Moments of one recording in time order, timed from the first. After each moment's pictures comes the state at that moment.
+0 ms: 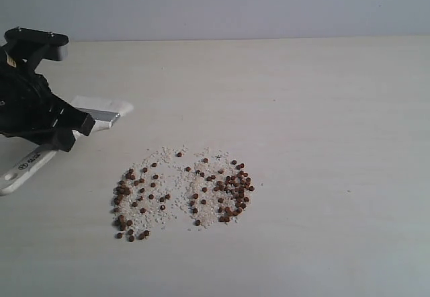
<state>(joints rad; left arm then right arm) -0.51 1.58 -0.97 -0.03 0.79 -0.02 -0.07 0.01 -0.01 -0.20 -0.02 -0.03</state>
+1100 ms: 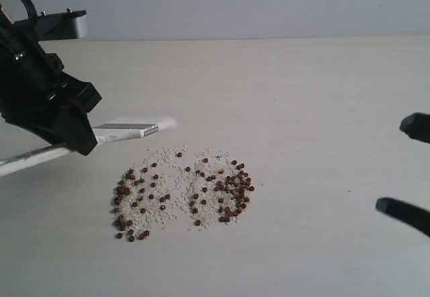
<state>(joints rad) -0.51 1.58 -1.18 -0.35 1.22 0.22 -0.06 0.34 -0.36 -1.59 -1.20 1.02</state>
